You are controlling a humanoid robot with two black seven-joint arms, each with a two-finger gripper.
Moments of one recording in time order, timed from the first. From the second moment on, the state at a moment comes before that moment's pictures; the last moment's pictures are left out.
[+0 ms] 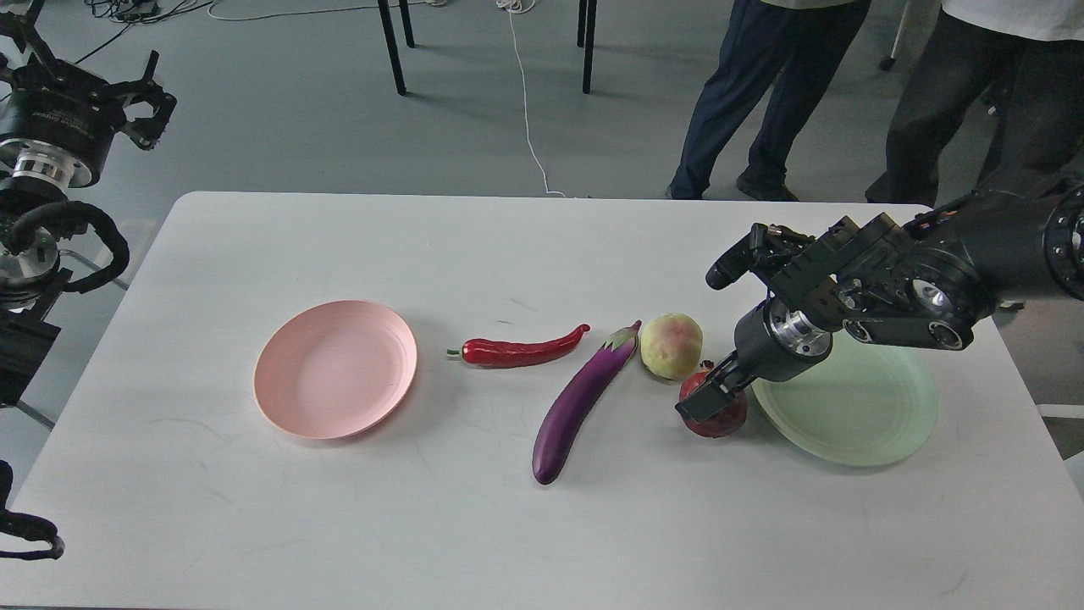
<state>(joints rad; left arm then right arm) -0.85 0.50 -0.89 -0.51 -0.32 -0.49 -0.19 1.65 -0.18 -1.12 1.10 -0.91 0.25 0.48</state>
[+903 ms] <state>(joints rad) -0.84 0.52 -0.89 -0.51 -0.32 -0.49 -0.19 1.82 -0.29 -1.11 1.19 -0.93 0.25 0.48</state>
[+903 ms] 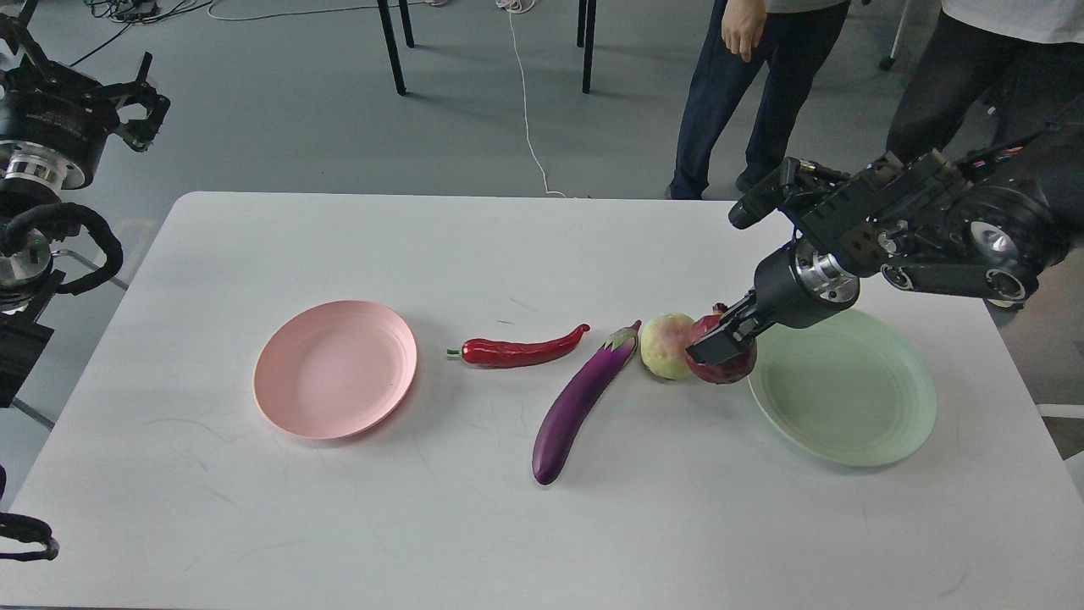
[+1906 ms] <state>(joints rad) -0.84 0.52 -0.89 -0.51 -0.32 -0.49 -0.19 1.57 -0.64 -1.10 1.15 -1.05 0.20 0.48</state>
